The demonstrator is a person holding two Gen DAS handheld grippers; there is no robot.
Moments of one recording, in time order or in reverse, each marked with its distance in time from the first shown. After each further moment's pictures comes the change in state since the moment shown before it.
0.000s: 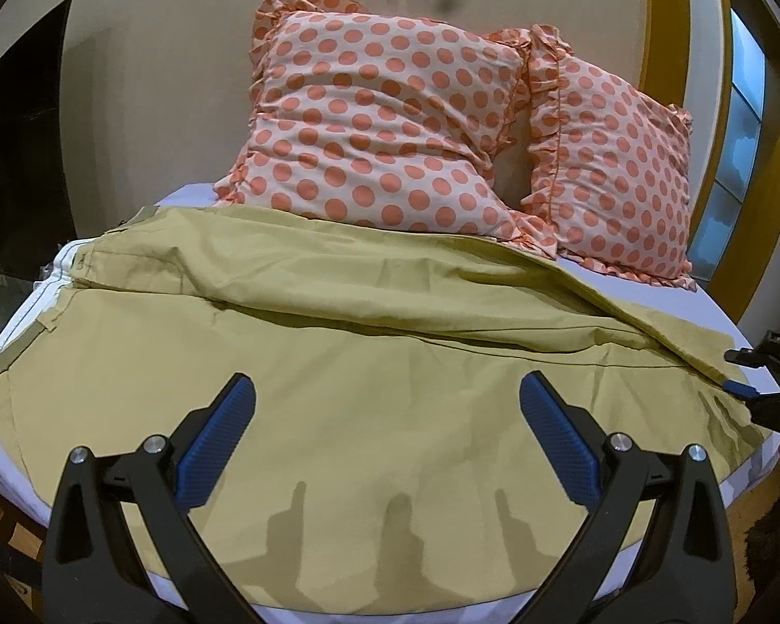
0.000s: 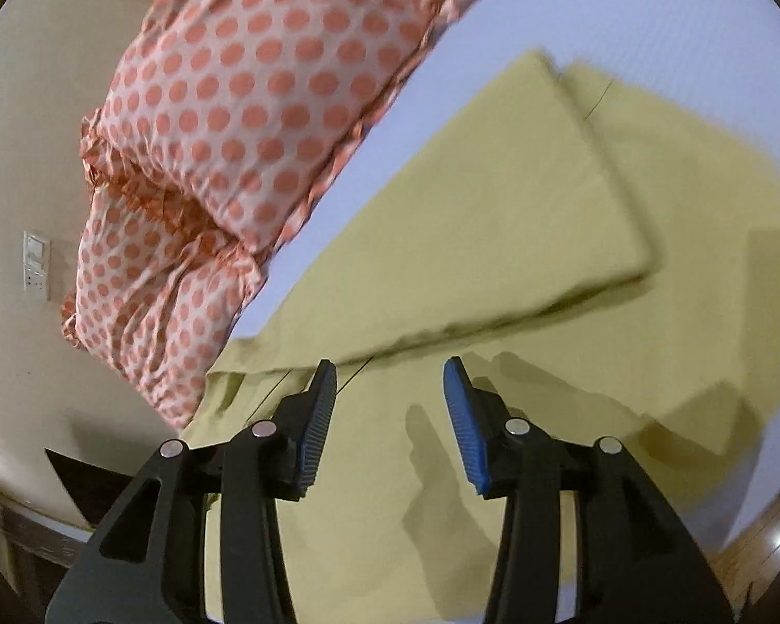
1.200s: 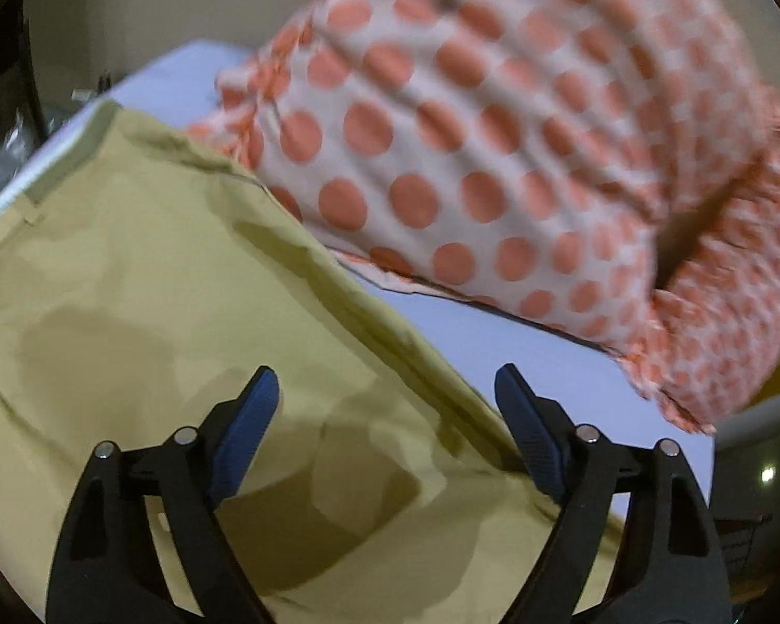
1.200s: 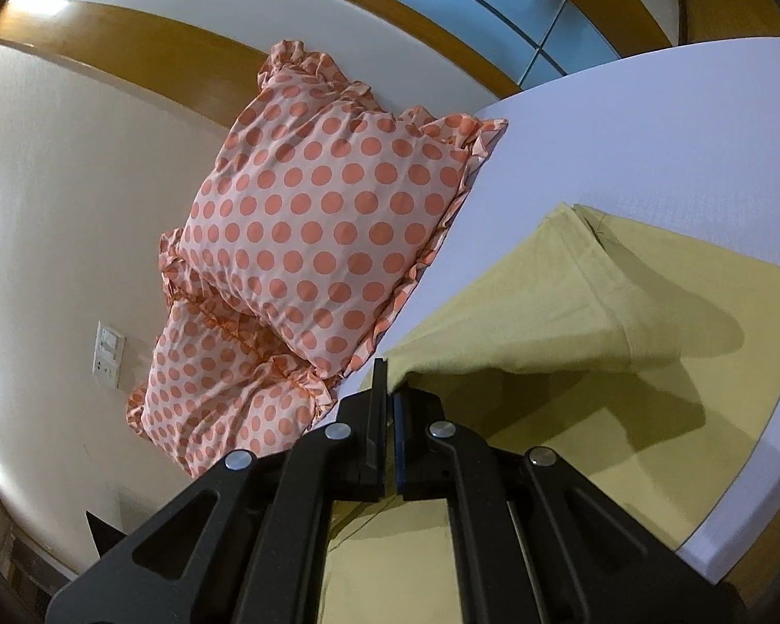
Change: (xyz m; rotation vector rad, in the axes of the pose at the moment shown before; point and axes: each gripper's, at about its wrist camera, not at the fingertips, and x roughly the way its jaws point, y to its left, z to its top) left arm 0.234 0.113 0.150 -0.395 0.465 0.019; right arm -0.070 -0.010 -0.003 0.012 -0.382 0.189
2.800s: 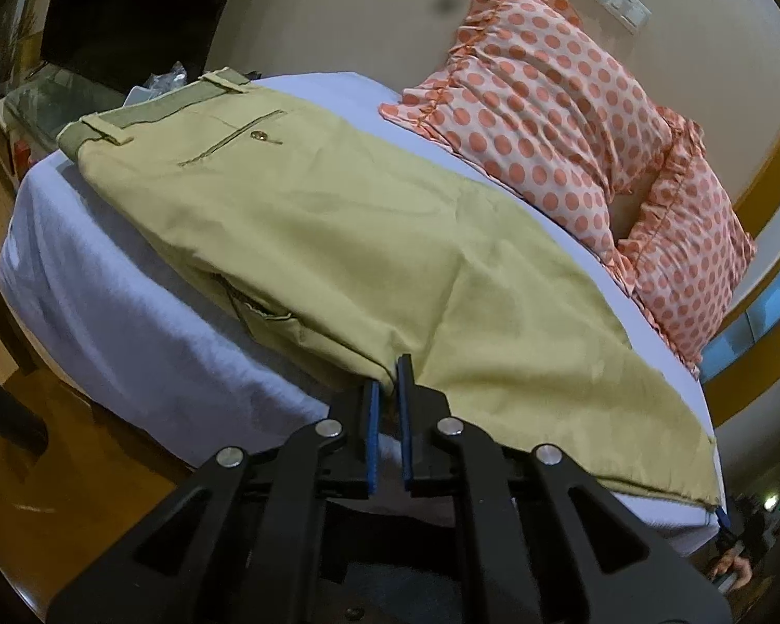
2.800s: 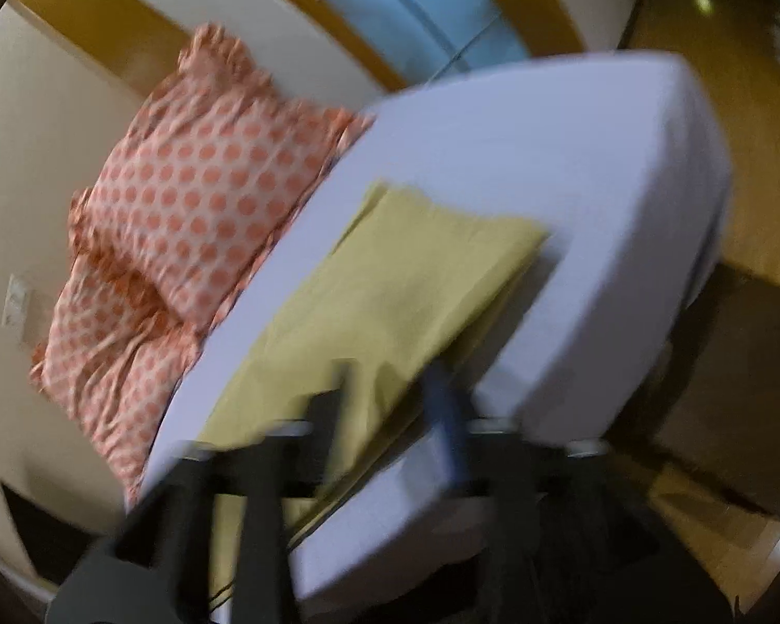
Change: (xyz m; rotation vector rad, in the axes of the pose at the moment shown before) left arm -0.158 0.172 -0.281 -0.028 -0.312 -0.096; right arm -0.084 -0.060 -0.020 -0.089 -0.024 -0.325
